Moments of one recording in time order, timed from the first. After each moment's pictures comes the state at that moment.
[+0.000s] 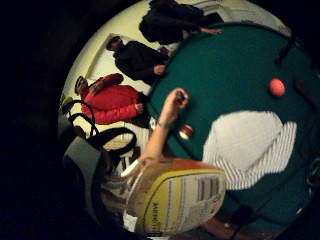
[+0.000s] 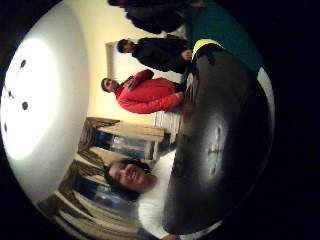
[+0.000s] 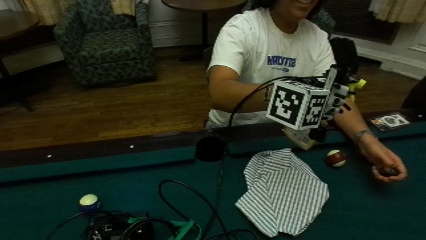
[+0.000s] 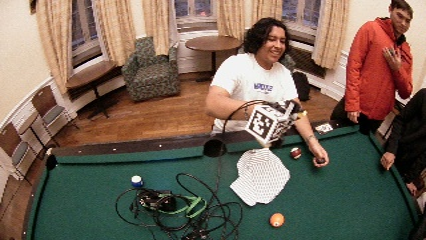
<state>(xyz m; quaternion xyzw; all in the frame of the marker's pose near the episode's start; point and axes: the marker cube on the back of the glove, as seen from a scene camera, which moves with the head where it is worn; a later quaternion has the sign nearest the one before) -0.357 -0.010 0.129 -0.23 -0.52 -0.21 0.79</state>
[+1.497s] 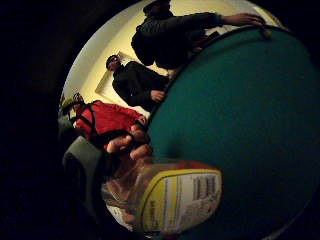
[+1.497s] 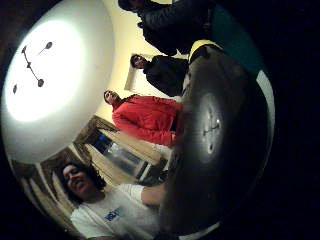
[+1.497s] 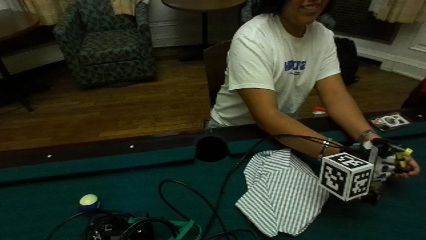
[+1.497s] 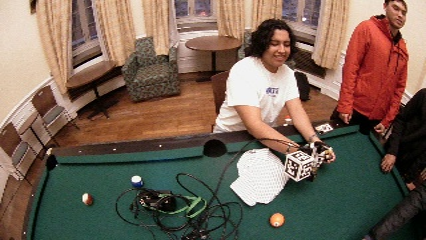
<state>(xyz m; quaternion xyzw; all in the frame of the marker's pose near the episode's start) -0.491 -0.015 0.342 -0.11 -0.60 -0.18 0.77</state>
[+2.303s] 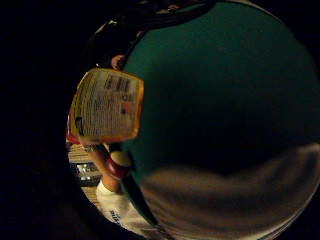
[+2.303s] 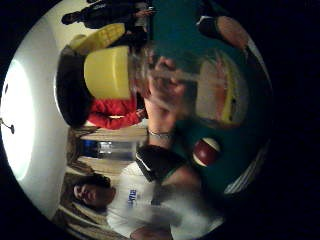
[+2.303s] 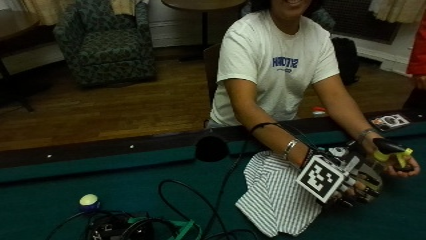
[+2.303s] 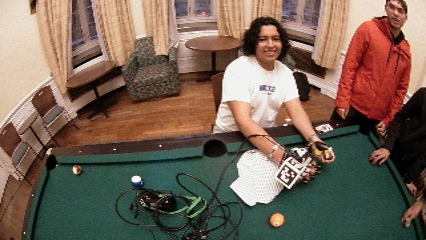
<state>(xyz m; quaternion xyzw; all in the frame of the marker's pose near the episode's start) -0.390 0.019 0.361 -0.31 -0.36 -0.22 0.85</state>
